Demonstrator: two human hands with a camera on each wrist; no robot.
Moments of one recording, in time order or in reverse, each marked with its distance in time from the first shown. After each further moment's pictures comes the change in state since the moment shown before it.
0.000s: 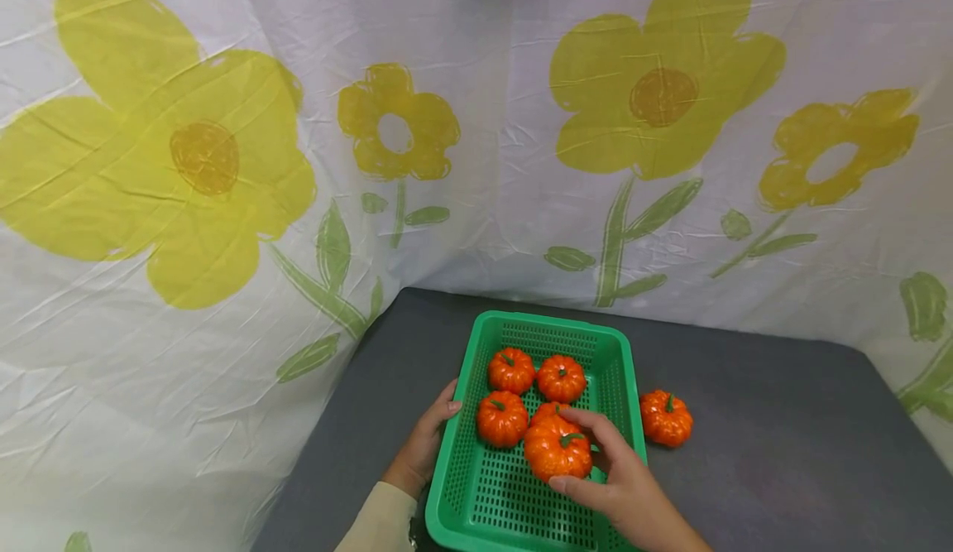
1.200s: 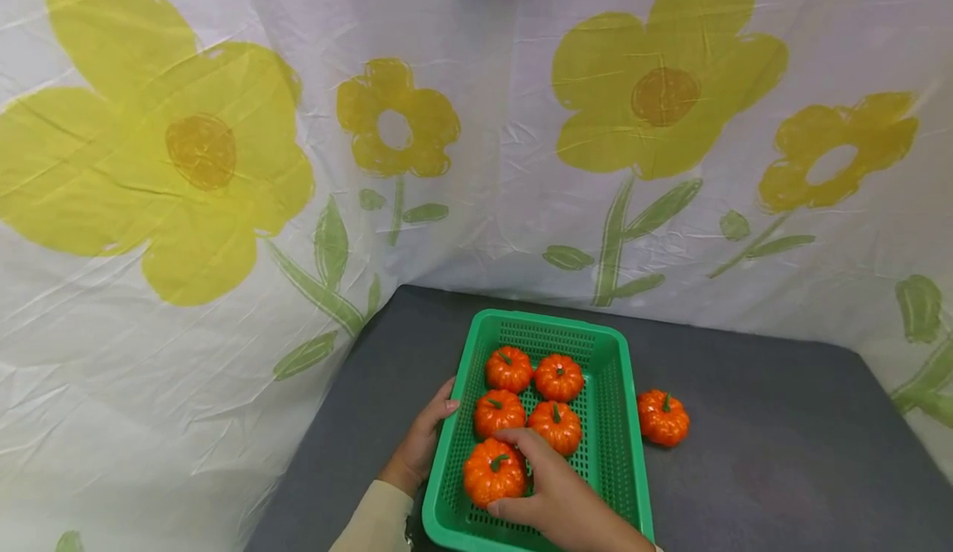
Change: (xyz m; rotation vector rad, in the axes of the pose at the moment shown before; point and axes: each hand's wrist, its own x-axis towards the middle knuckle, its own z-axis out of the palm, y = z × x) left_hand 0.002 0.003 0.002 -0.020 -0.013 0.009; right_hand 0.026 -0.006 0.054 -0.190 -0.215 0.007
